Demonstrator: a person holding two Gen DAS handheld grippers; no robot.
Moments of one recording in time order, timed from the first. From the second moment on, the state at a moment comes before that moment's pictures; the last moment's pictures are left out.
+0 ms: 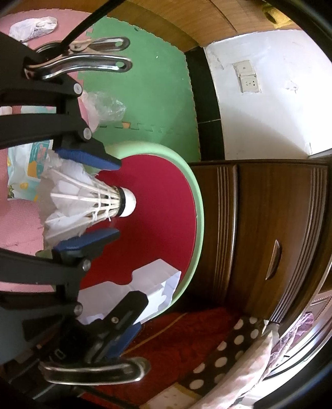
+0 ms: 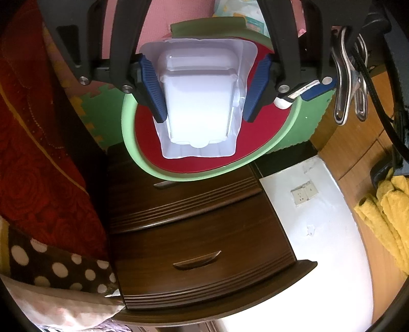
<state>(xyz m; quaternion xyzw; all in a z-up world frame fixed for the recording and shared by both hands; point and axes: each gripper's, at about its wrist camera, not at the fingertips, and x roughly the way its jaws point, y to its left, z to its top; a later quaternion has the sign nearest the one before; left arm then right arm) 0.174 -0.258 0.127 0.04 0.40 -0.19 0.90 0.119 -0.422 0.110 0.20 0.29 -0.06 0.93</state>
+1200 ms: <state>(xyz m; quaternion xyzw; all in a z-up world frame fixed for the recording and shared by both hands) 0.175 -0.232 0.150 0.01 0.39 -0.17 0.90 0.097 -0.416 0.119 0.20 0.25 -0.06 0.95</state>
